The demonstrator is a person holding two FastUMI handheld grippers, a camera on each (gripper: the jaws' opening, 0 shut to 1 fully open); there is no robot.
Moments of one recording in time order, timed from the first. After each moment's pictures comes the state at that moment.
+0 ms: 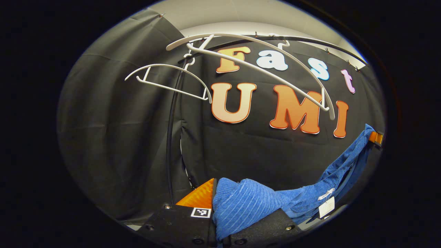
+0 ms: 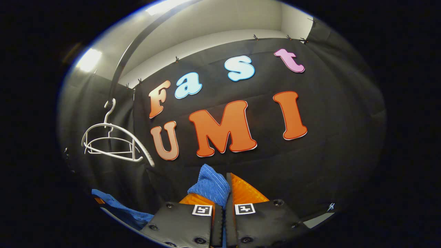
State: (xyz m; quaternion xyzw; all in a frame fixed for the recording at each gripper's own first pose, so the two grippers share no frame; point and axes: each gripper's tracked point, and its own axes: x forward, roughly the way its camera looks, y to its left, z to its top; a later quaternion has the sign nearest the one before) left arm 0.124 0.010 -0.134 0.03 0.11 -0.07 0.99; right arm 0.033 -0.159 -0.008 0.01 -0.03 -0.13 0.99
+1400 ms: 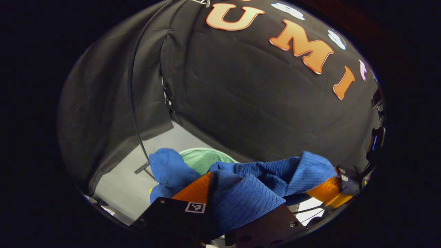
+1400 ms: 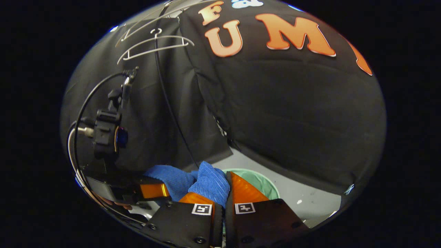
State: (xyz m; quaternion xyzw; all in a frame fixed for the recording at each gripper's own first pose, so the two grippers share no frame) left arm 0.026 -0.049 -0.390 -0.05 0.47 -0.12 0.87; right arm 0.017 0.009 -0.363 0.01 0.38 0.06 0.92
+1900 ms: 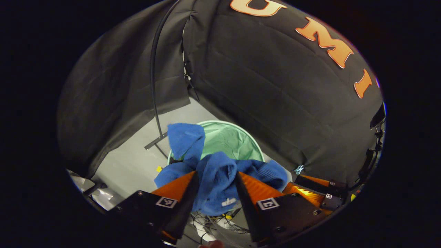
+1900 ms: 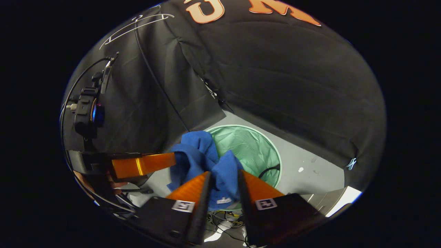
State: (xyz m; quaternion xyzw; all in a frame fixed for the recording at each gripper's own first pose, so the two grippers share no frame) left arm -0.019 -0.001 -0.438 -0.04 0.55 -0.04 0.83; right arm -0.030 -0.002 -0.433 0.03 0.49 0.02 0.87
